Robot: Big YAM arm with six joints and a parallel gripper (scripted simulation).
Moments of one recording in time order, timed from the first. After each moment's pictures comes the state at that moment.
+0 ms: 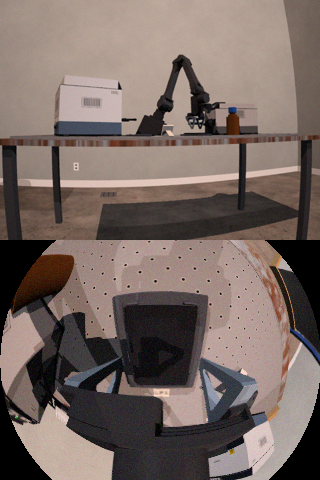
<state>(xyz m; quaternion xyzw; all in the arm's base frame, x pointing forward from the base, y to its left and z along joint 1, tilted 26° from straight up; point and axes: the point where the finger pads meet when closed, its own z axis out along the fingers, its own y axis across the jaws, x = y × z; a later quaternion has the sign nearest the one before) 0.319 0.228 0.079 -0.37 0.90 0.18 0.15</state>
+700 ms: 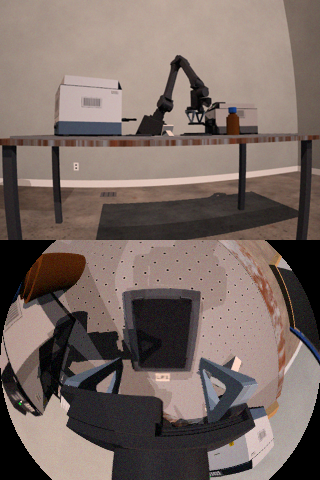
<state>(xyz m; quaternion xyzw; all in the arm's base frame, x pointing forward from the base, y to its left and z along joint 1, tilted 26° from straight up) 0.310 0.210 0.112 -0.37 0.90 0.18 0.14</state>
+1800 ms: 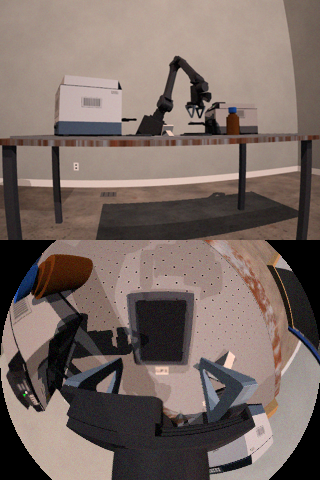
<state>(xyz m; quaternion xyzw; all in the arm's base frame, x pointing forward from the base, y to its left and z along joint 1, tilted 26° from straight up) 0.310 0.198 0.140 -0.37 0.90 0.18 0.14</state>
